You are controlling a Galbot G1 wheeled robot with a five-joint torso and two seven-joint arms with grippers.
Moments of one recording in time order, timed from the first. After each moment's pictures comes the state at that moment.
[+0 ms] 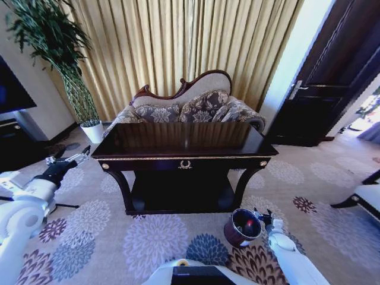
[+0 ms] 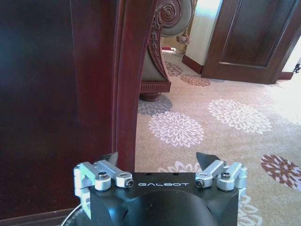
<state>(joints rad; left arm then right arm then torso) 1.56 -0.82 -1.11 -2.16 -1.01 0.29 -0.10 -1.19 1.07 0.53 0.98 0.44 0.13 0.01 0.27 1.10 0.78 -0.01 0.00</state>
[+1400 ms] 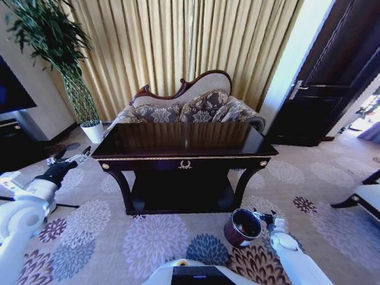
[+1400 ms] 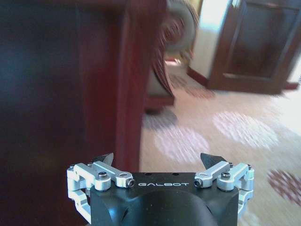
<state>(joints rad) 1.56 -0.82 -1.11 -2.15 -1.01 0.29 -0.09 -1.25 1.02 0.56 1.16 0.50 0.07 0.01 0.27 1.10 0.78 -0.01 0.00</state>
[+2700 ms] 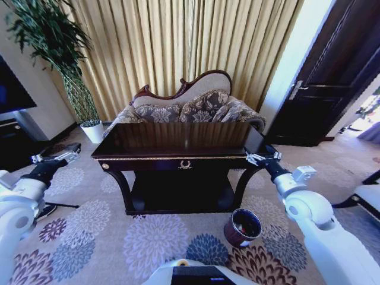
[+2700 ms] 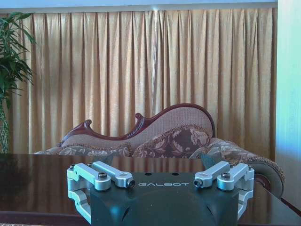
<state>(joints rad) 1.58 -0.83 -1.18 -2.18 -0.96 0.33 -0.10 -1.37 0.90 0.77 2.18 0.74 -0.29 0.11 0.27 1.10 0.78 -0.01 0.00</state>
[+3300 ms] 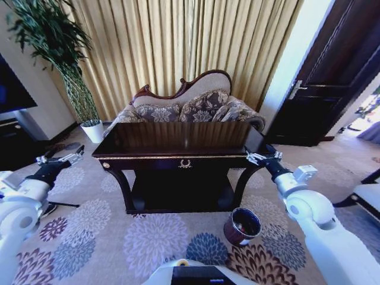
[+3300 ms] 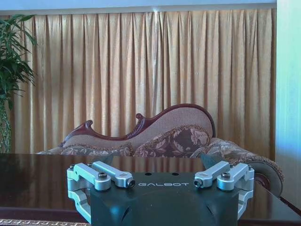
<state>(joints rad) 1.57 -0.83 -1.17 -2.18 -0.96 0.33 -0.11 -1.37 0.90 0.77 2.18 0.74 -0.29 0.11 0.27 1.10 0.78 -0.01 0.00</state>
